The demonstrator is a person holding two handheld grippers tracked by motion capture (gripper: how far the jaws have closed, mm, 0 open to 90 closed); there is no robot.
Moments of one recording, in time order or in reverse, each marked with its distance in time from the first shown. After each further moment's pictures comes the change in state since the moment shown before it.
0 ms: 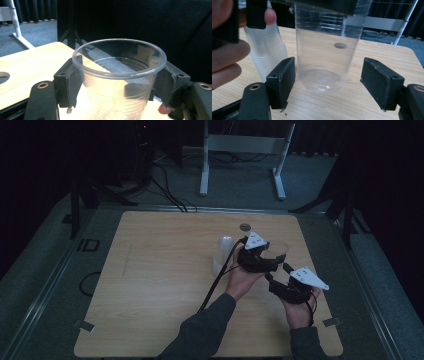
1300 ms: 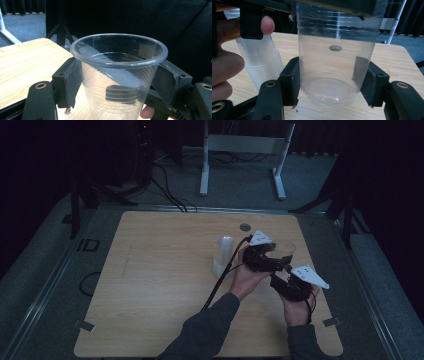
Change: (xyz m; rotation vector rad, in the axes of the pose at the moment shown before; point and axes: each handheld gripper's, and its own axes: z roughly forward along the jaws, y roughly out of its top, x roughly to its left) left arm -0.008 0.010 0.008 0.021 -0.077 -0.056; right arm 0.000 0.004 0.003 -0.019 -0.050 0.050
